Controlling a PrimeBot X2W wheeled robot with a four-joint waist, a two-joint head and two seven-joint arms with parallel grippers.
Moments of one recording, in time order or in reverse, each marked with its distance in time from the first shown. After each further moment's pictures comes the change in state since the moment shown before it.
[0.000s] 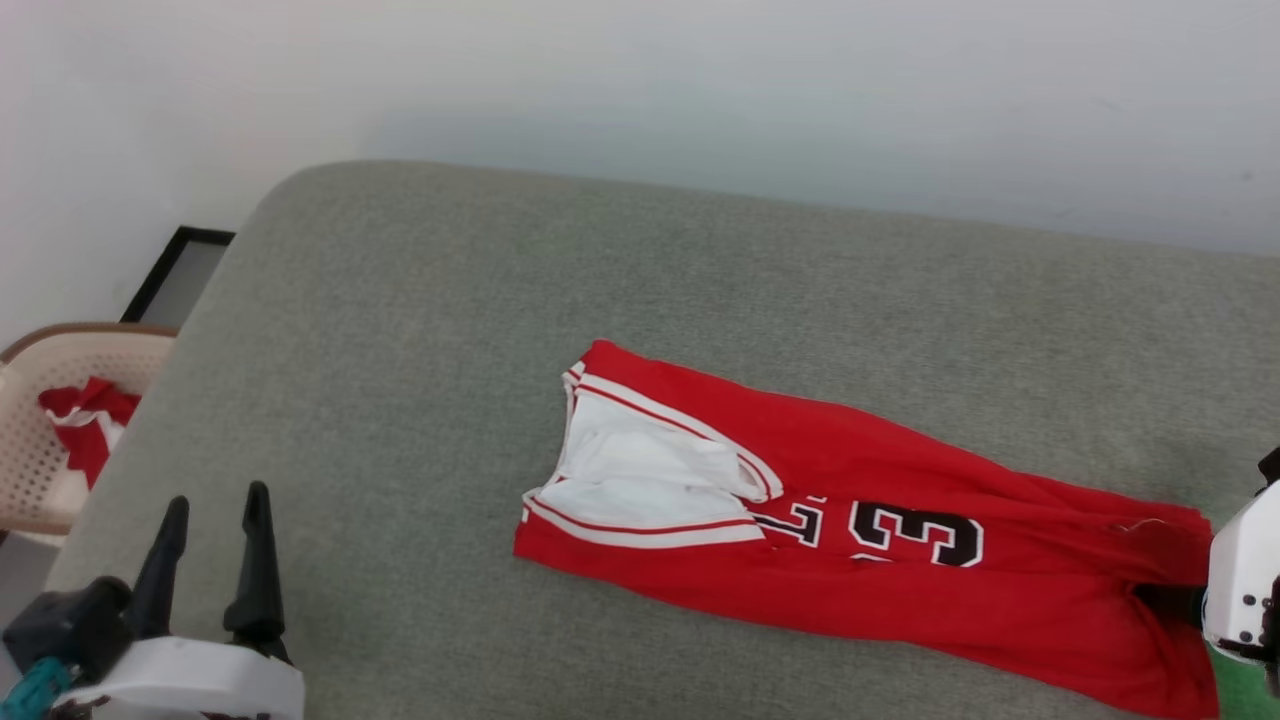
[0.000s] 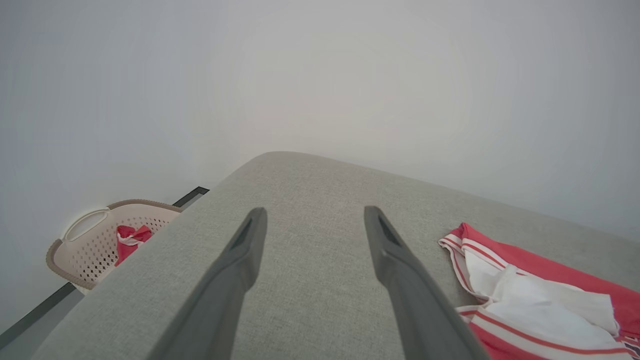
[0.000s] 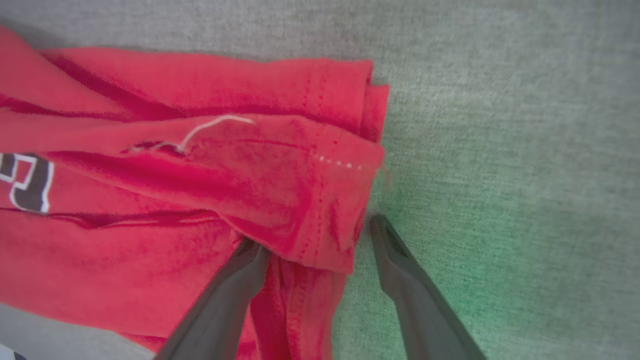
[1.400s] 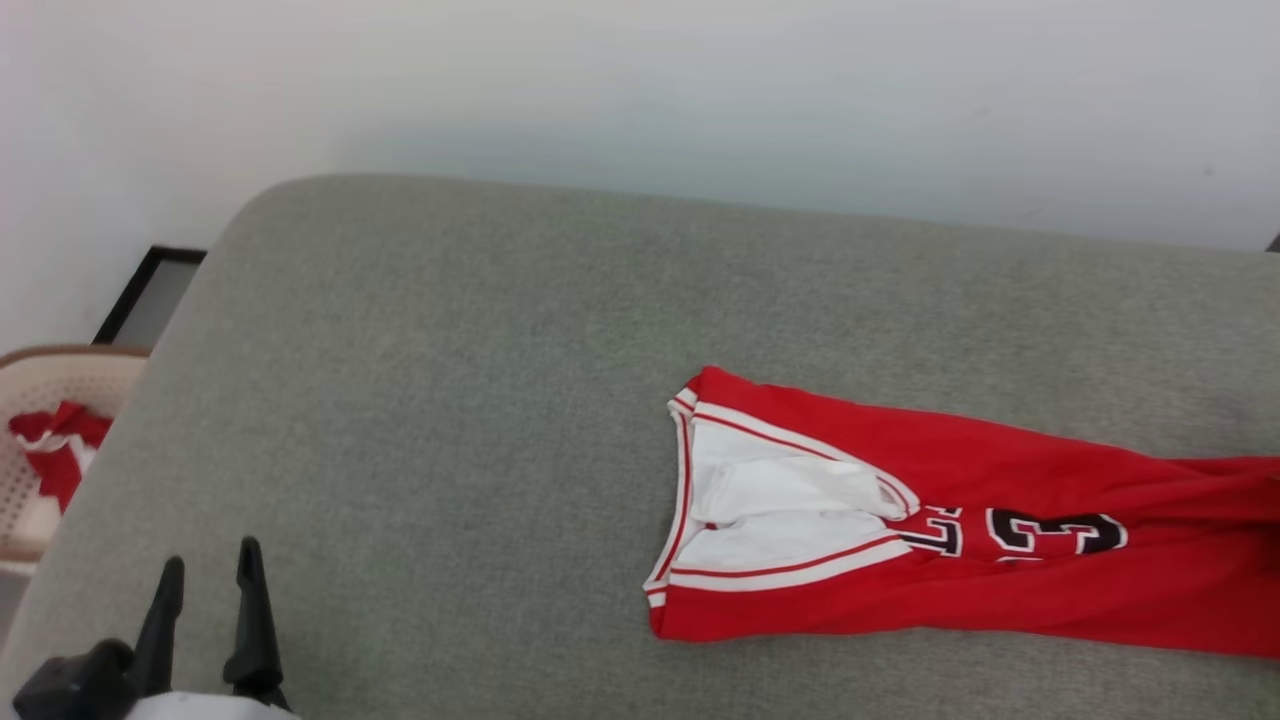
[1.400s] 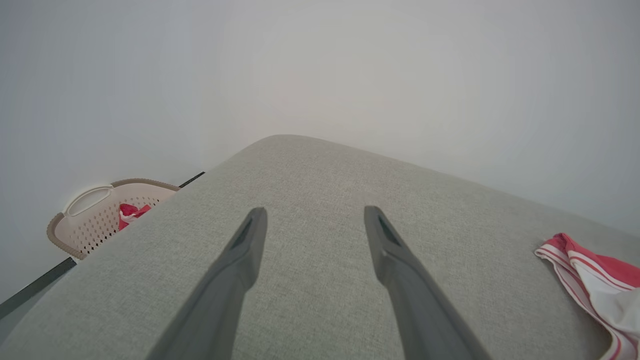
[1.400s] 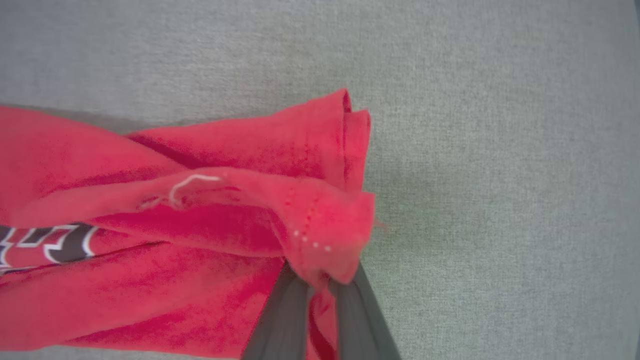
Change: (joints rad) left arm 0.033 -0.276 0.299 0.135 0.264 -0.237 -0.002; right arm -0.127 -0.179 0.048 0.109 -0.060 0.000 -0.124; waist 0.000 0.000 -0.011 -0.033
